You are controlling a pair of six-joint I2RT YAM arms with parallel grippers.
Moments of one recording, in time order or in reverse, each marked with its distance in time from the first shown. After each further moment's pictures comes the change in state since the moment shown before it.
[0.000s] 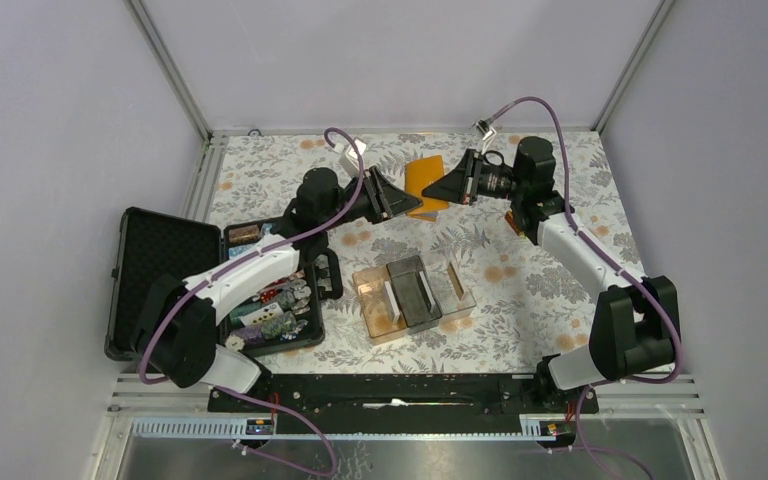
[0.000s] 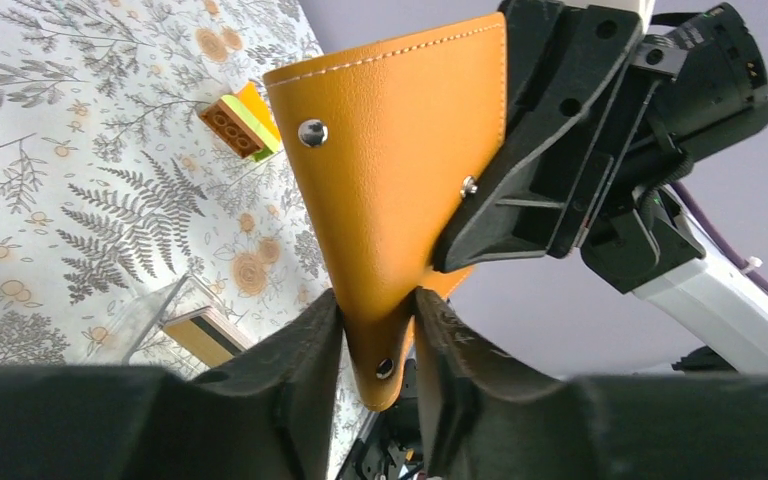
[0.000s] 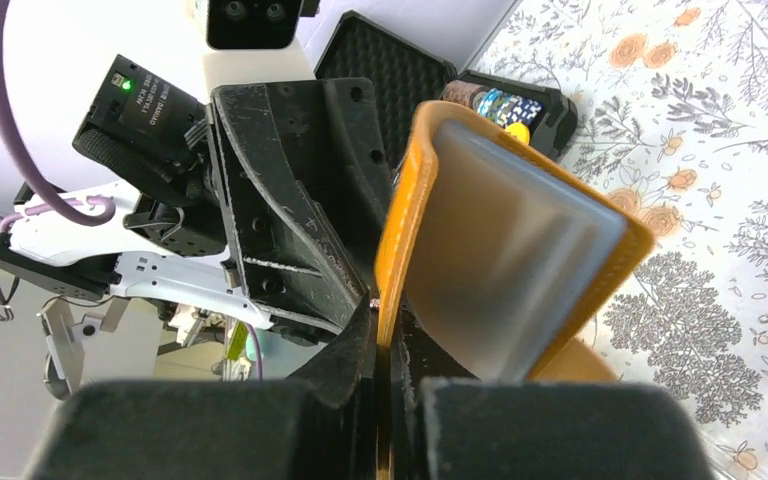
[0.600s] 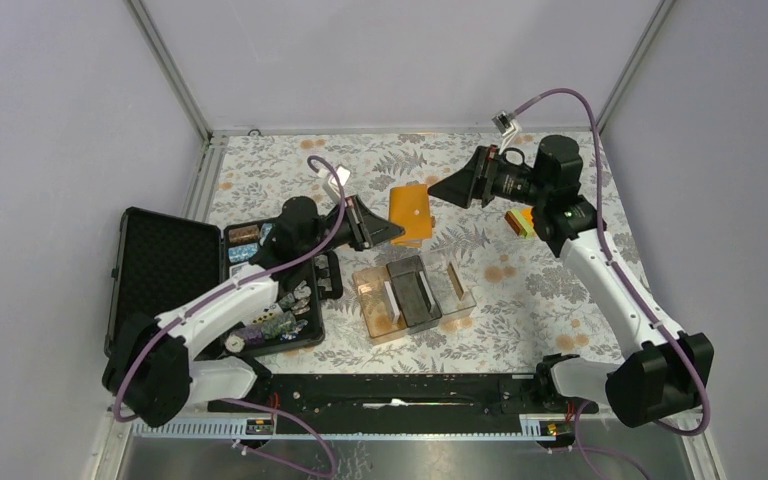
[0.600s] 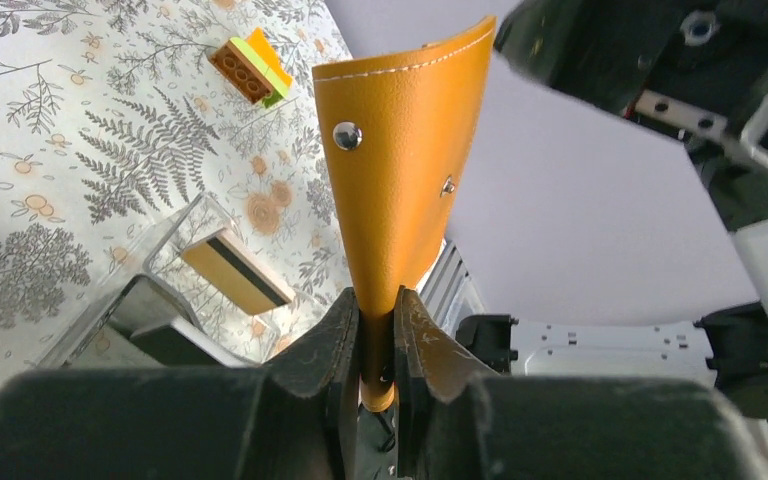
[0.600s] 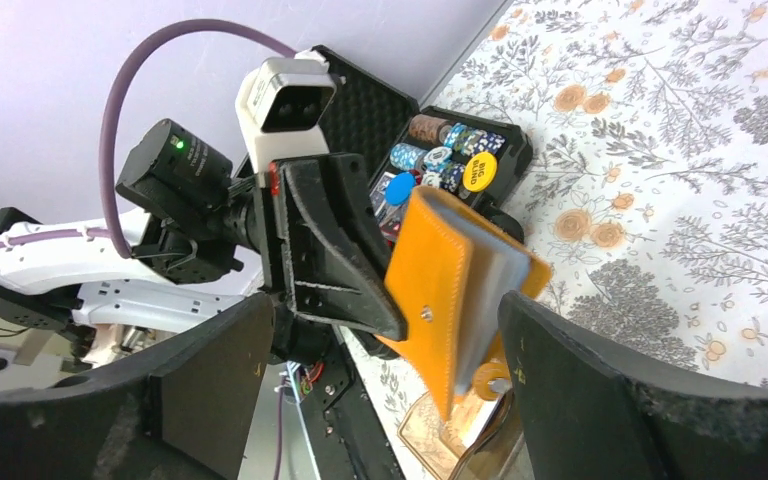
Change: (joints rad) left arm -0.002 -0.180 -0.201 0.013 0.022 0.023; right arm 0.011 -0.203 0.051 -0.285 0.138 -0.146
